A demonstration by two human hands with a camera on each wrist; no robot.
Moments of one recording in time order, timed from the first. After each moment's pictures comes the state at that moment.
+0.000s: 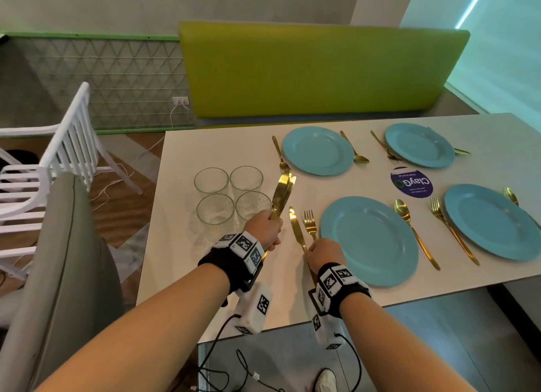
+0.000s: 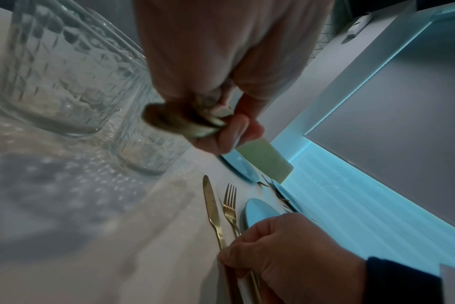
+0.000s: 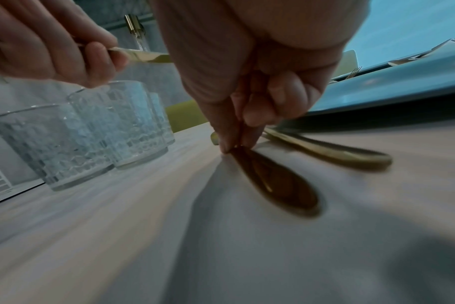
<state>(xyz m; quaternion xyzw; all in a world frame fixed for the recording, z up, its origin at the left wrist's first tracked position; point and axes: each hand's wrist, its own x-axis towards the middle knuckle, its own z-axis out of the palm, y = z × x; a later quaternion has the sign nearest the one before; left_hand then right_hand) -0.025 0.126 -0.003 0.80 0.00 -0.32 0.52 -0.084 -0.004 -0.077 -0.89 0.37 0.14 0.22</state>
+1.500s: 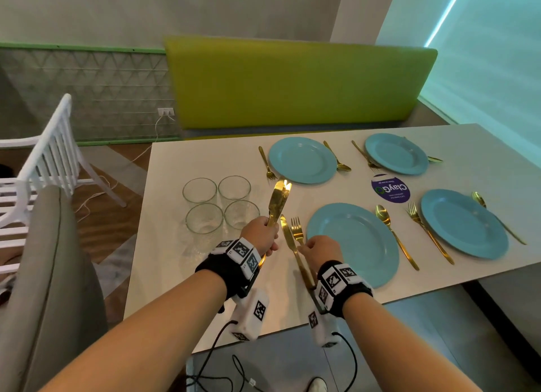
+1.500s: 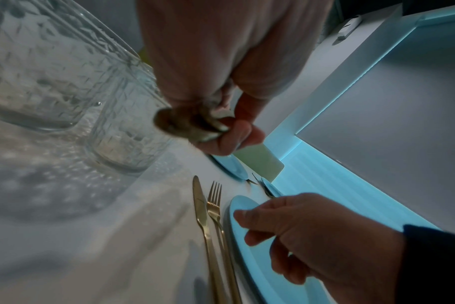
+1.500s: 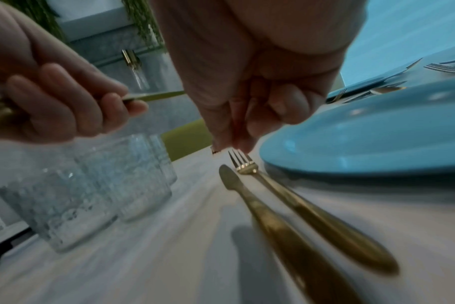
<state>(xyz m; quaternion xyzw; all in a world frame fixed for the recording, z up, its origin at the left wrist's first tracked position) -0.029 0.116 0.000 0.78 -0.03 -0.31 0.54 -0.093 -0.015 -0.039 -0.90 0.34 0.09 0.25</state>
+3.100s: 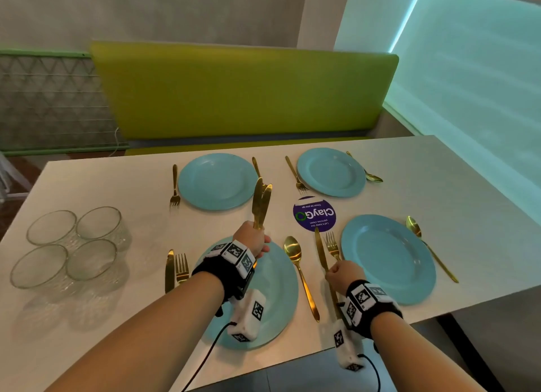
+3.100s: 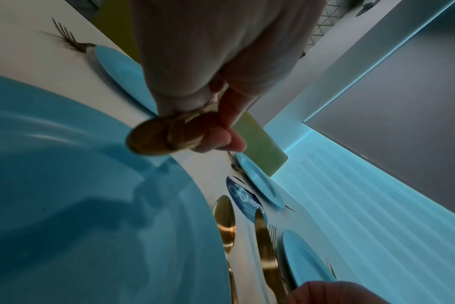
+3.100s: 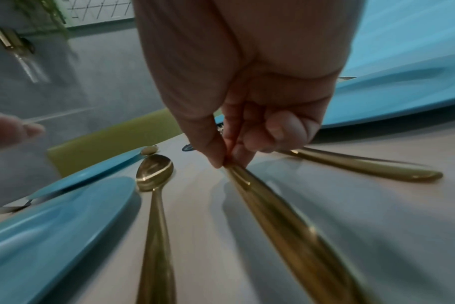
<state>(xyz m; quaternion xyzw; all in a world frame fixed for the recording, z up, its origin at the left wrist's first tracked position) -0.030 -0.157 -0.011 0.77 0.05 -0.31 0.56 -0.147 -0.321 -0.049 -0.86 0.41 0.19 0.23</state>
